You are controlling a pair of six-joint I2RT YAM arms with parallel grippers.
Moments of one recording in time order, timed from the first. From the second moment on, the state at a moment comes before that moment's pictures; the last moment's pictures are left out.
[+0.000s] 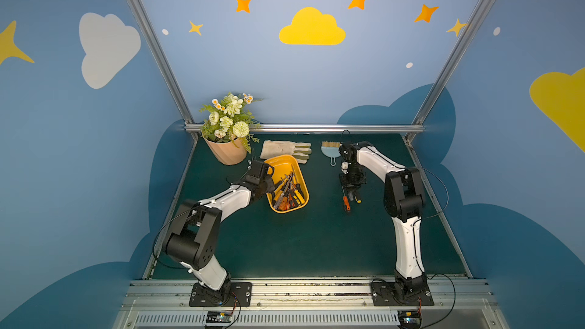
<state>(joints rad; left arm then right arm) -0.33 1.64 0.93 -0.14 -0.10 -0.65 0.37 2.25 1.83 -1.24 0.01 0.16</state>
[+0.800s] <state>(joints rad) -0.33 1.66 0.97 -0.22 -0.10 -0.65 0.37 2.28 1.86 -1.26 0.03 0.18</state>
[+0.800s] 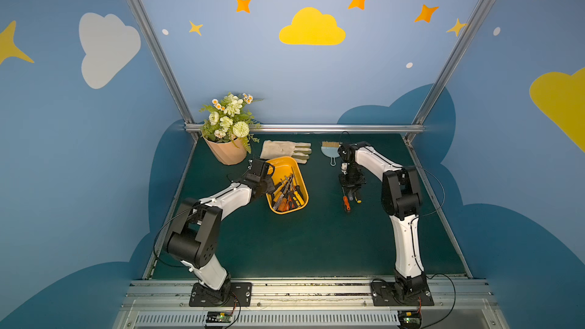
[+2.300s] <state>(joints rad) -0.33 1.66 0.97 -0.22 -0.10 -0.66 0.46 1.95 1.42 -1.07 -0.08 0.29</state>
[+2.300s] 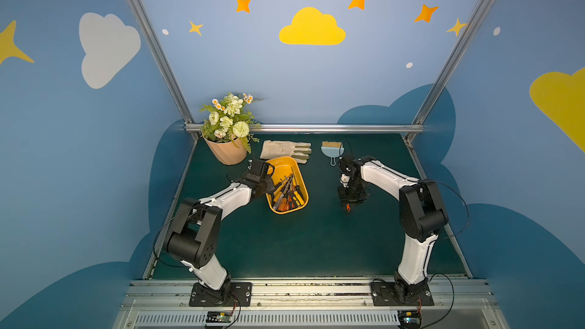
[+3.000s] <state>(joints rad) -0.33 1.66 0.97 -0.22 -0.10 -0.66 0.46 2.05 1.51 -1.08 -0.04 0.30</state>
